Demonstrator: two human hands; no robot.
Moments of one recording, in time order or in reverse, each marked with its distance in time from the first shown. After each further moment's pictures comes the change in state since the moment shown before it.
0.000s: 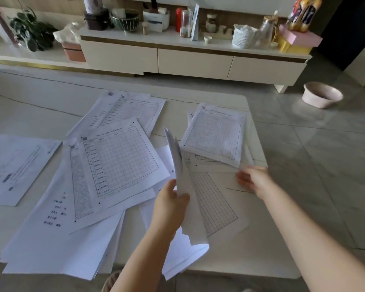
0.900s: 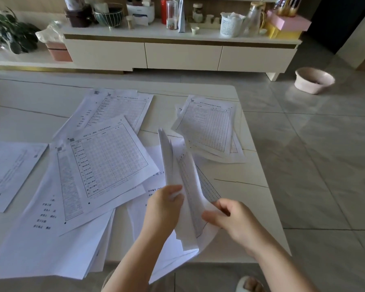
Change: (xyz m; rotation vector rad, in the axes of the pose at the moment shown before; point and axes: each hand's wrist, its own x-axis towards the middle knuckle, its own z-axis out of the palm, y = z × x) left_hand -0.011 -0.005 0.011 0.378 0.044 0.089; right_hand -0.137 0.051 -0.016 -0.550 -0.458 -0.224
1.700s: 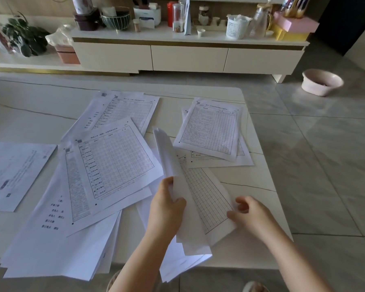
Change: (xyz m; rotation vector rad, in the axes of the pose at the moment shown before) left_hand -0.002 0.005 -0.007 -0.201 0.009 -0.039; right_hand 0.030 0.022 -0.024 -0.293 0.229 0.211
